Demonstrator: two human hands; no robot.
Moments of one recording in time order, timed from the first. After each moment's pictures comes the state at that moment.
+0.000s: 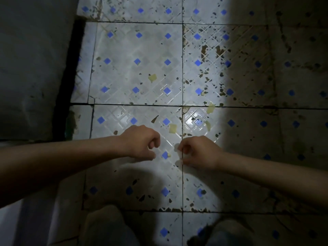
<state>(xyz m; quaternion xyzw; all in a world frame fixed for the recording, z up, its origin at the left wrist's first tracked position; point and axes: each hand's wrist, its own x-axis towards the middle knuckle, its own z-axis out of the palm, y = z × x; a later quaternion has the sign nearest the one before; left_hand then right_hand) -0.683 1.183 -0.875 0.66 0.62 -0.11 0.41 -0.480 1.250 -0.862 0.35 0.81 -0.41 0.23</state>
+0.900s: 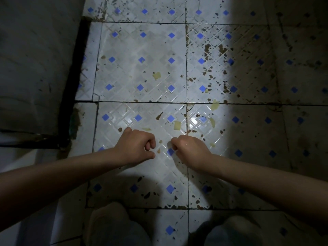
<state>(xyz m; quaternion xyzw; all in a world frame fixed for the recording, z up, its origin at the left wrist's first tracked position) -0.688 1.142 -0.888 0.63 0.71 0.00 0.32 -0.503 1.216 -0.895 0.28 0.90 -0.28 0.16</state>
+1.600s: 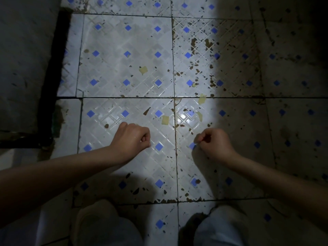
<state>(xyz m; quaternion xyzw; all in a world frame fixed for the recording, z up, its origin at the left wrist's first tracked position) -0.668 1.147 -0.902 0.64 0.71 0.05 0.27 -0.427 1.235 -0.879 0.57 0.67 -0.48 0.00</state>
